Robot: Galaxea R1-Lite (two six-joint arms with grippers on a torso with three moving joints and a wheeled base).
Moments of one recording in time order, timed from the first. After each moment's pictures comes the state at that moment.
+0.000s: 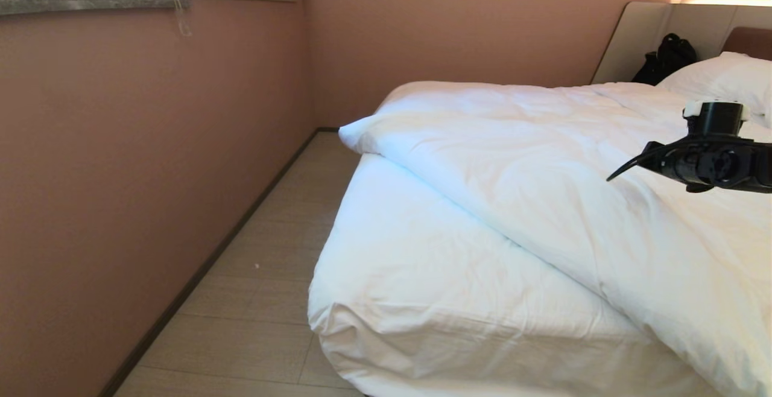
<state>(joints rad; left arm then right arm) 0.01 0.00 -0.04 0.10 -0.02 0.08 -0.30 2.24 -1.79 -0.13 -0.12 0.29</state>
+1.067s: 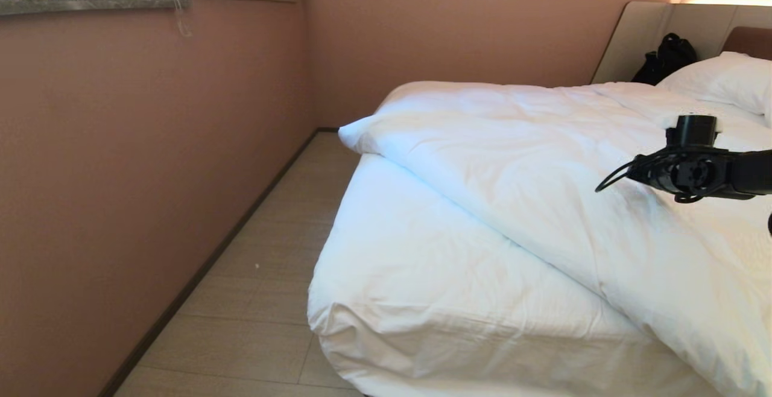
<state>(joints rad) 0.02 0.00 -0.04 0.10 -0.02 0.08 -0.26 2.30 -1.81 -0.11 -0.24 0.28</state>
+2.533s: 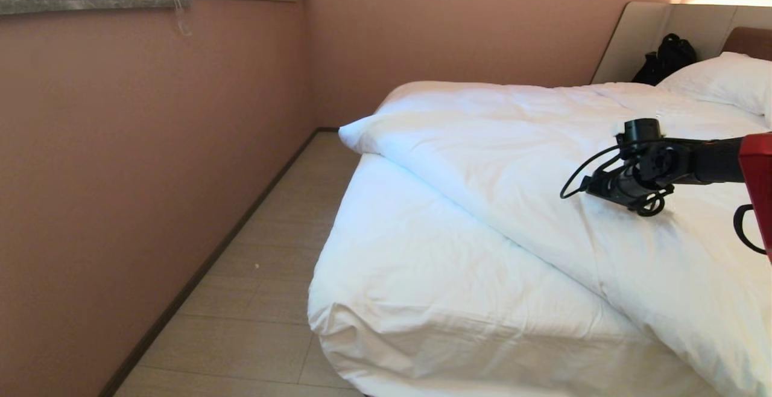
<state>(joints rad) 0.01 0.00 -0.04 0.10 -0.02 0.08 -0.13 2.33 -1.94 0.28 -0.24 0.38</state>
